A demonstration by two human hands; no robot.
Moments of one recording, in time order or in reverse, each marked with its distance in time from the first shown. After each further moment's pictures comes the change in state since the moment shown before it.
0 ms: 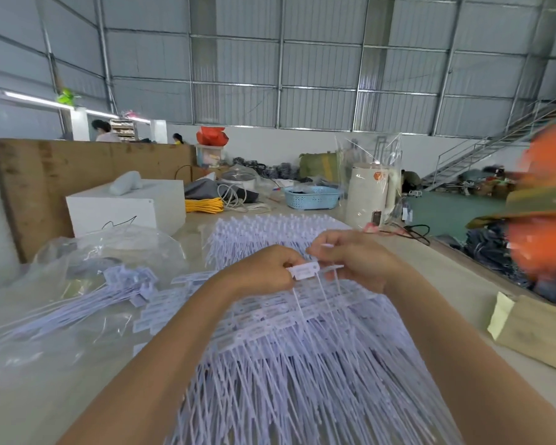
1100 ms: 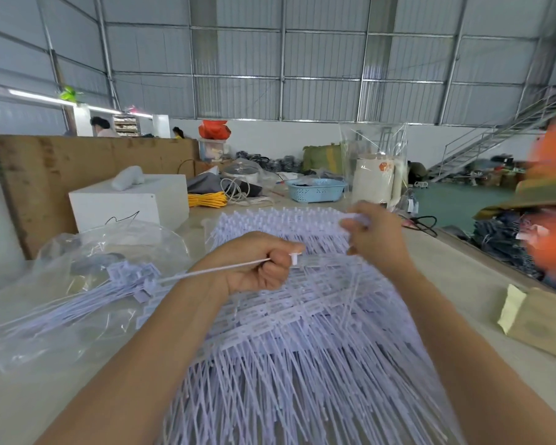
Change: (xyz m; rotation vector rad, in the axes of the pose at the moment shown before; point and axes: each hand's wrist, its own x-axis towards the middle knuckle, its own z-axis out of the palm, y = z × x) left_hand -0.006 -0.003 -0.014 -0.959 -0.105 -0.239; right_hand 0.019 0.018 -0.013 -0.383 0.611 -0.388
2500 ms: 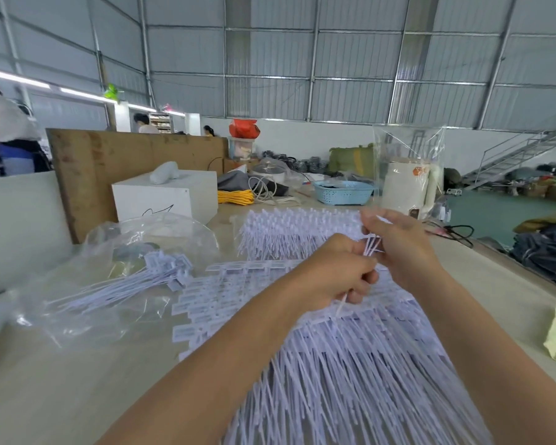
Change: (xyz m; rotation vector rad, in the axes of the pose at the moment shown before) left_hand -0.005 -0.010 0.060 0.257 0.092 0.179; right_hand -0.006 -0.031 0.013 0.576 -0.060 0.440
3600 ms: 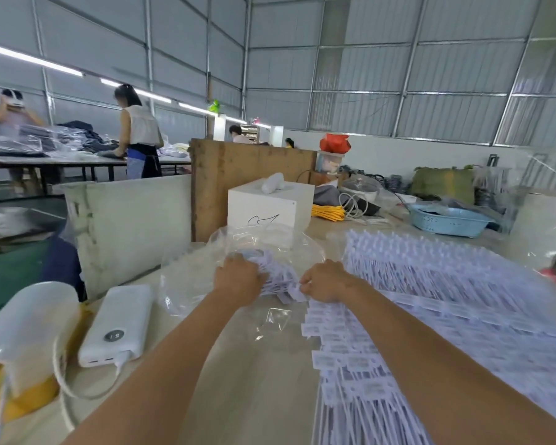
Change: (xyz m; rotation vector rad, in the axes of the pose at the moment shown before) left_hand -0.054 -0.131 -0.287 1.309 0.734 -0.420; right_hand 0.028 0.083 0.263 -1.488 -0.842 -0.287
